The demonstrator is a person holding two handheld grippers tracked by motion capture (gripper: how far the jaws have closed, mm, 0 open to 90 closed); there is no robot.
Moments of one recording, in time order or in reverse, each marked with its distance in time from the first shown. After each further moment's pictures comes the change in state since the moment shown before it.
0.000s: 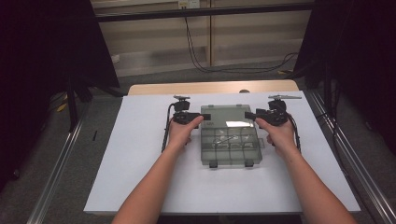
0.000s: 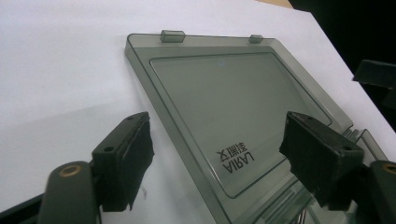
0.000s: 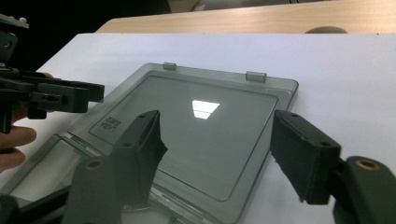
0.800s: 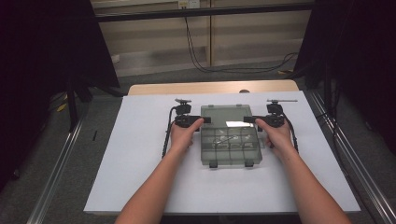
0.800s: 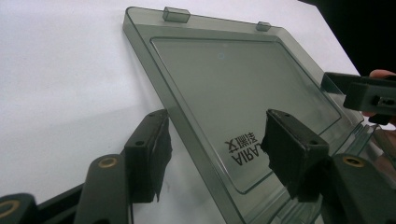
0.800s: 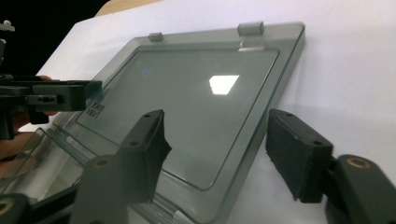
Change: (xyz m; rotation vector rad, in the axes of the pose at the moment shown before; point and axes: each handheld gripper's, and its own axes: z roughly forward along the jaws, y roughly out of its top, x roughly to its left) left arm 0.004 -0.010 0.008 0.010 0.002 -0.028; right arm -0.026 -0.017 0.026 0.106 0.083 0.155
